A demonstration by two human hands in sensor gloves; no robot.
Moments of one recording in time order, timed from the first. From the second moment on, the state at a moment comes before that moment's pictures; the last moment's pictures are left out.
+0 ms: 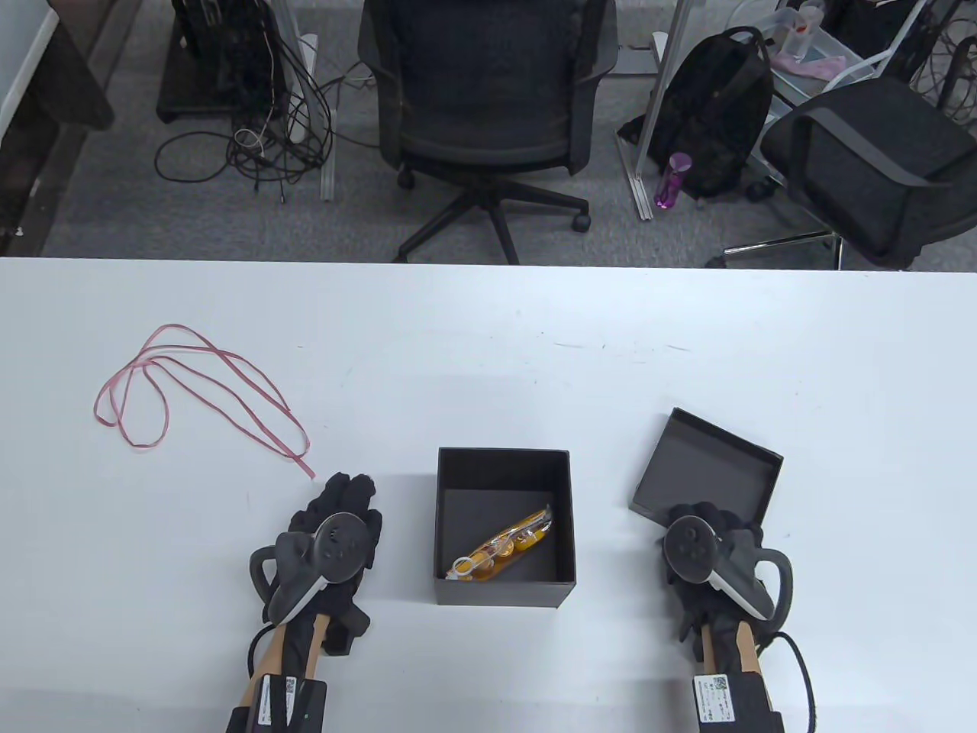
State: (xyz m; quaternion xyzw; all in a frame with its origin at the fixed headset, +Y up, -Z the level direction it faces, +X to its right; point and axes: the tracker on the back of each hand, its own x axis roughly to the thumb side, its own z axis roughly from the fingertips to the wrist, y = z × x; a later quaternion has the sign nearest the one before) left_hand -0.190 -0.778 -0.173 -0.01 0.02 0.13 0.99; right_hand 0.252 -0.779 -0.198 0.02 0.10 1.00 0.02
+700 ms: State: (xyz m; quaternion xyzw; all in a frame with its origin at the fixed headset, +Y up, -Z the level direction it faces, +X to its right) left_hand -0.186 -0.781 -0.173 -0.02 0.01 0.10 1.00; right_hand 0.251 -0.779 -0.201 0.01 0.10 1.00 0.01
